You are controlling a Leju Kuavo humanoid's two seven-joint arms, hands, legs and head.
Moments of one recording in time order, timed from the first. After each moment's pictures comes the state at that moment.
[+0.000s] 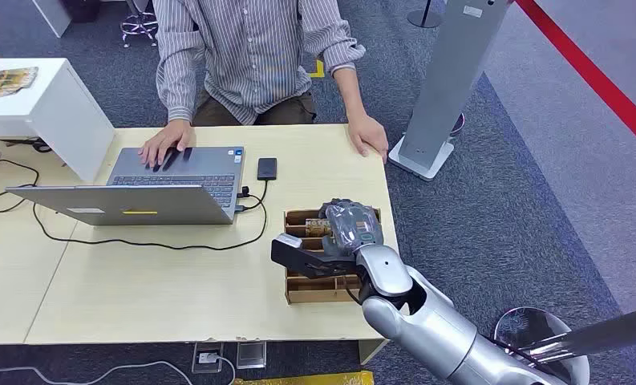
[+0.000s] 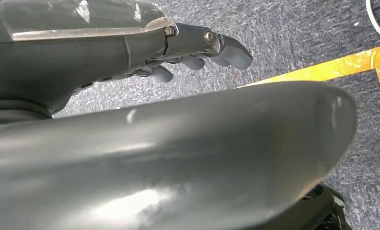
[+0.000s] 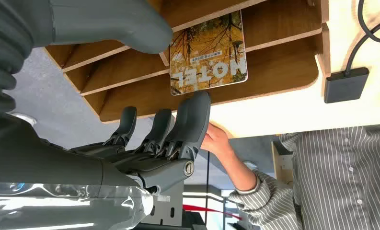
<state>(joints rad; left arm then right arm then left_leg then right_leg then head) -0.12 0.11 -1.16 -0.23 0.99 0.18 0.06 -0.53 -0.11 1.00 -1.35 0.94 -0.04 0.55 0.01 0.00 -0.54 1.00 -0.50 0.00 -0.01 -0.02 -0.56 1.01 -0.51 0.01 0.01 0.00</state>
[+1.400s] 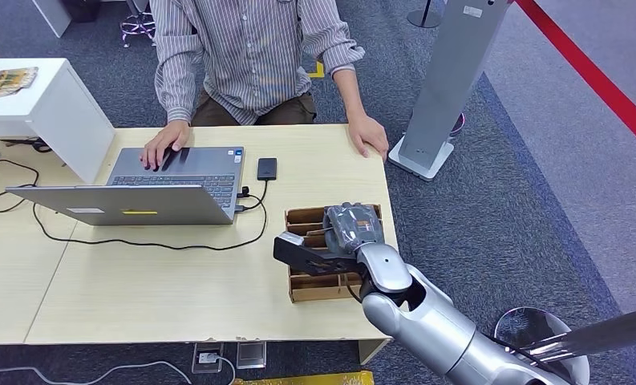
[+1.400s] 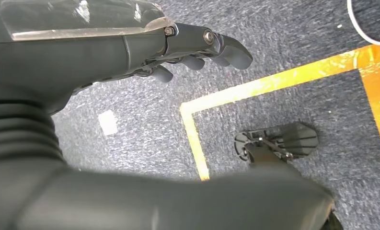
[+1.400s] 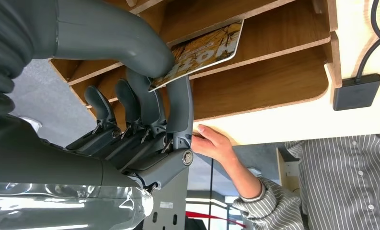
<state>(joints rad) -0.12 0.11 -1.16 -0.23 0.98 0.17 0.02 -0.54 -0.11 1.00 -1.31 0.92 -0.03 0.55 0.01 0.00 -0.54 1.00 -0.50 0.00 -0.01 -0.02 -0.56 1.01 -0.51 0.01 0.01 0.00</state>
